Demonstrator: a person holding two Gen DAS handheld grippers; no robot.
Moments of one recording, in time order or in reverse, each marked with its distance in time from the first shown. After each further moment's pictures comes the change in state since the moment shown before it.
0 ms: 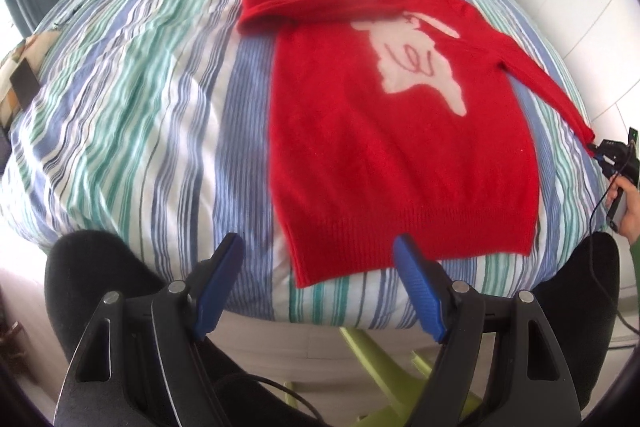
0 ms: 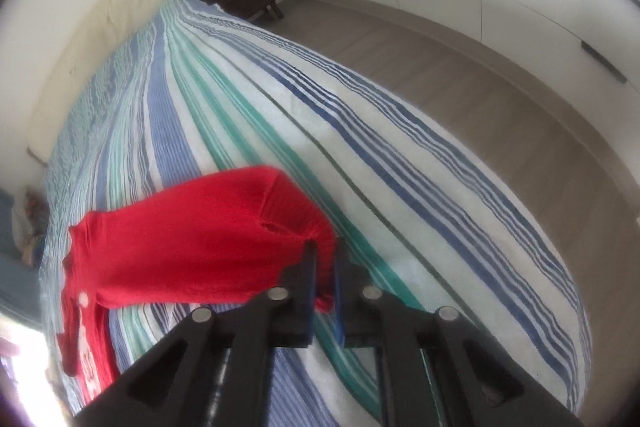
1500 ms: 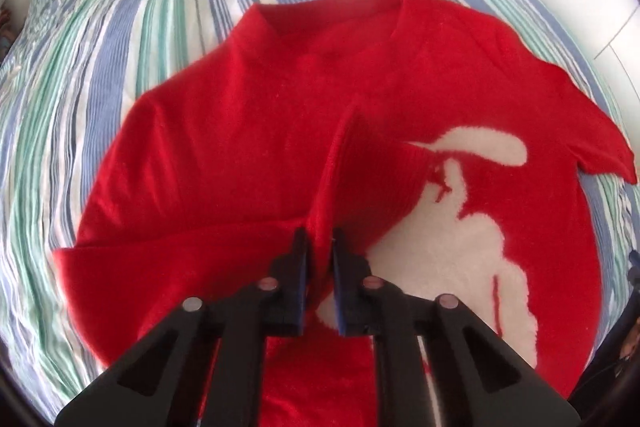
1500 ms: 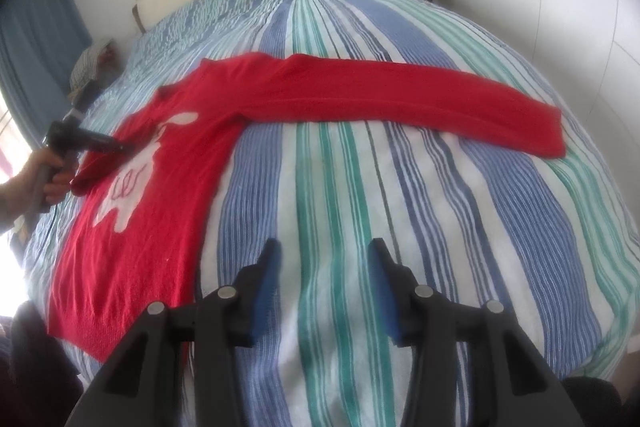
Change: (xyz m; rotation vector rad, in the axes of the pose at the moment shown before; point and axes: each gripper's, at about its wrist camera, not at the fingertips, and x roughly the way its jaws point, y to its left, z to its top) left arm 0.163 -0.076 0.259 0.407 0.001 -0.083; right arm -0.052 0.129 -0.179 -0.544 -0.028 0.140
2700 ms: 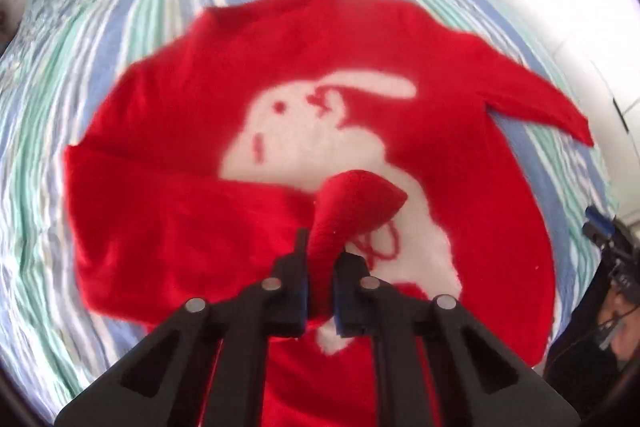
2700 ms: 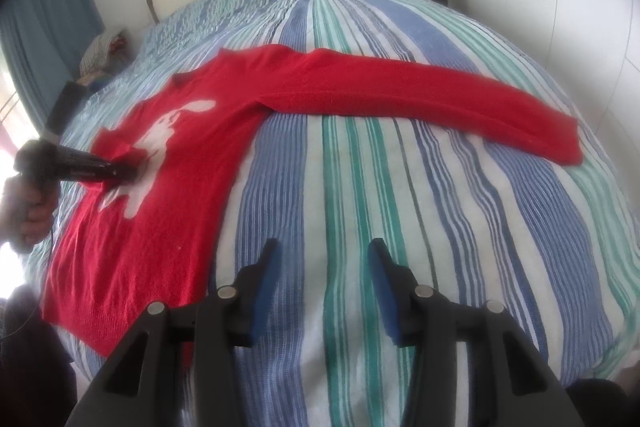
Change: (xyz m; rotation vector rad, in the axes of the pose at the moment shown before) left arm -0.076 -0.022 -0.066 -0.076 -0.053 -0.081; right arm 0.002 0.020 -0.010 -0.063 -0.016 0.014
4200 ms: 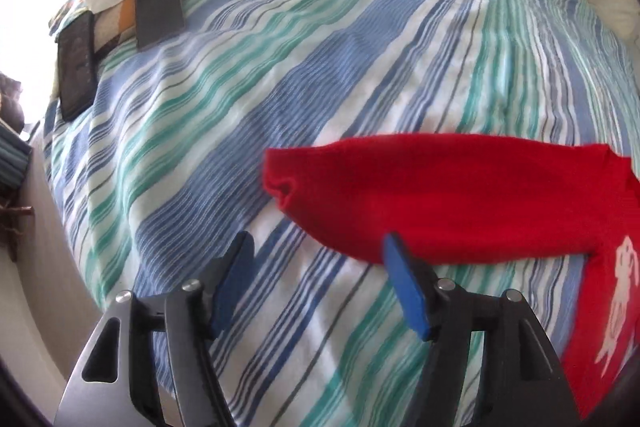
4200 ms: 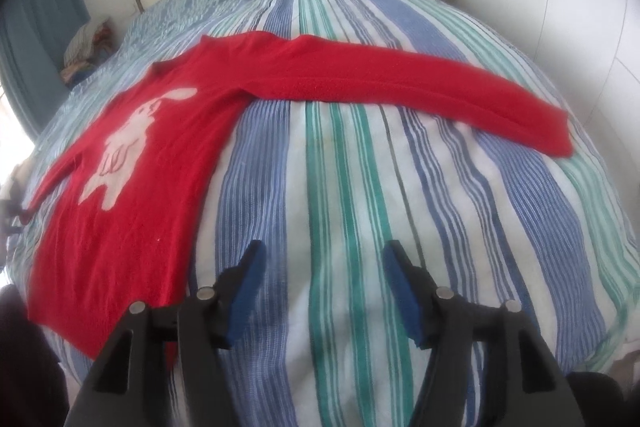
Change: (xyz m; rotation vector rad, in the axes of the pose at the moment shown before) left arm -0.104 0.282 -0.193 -0.817 -0.040 0.437; right arm 0.005 -0.002 -0.002 0.009 0.042 -0.067
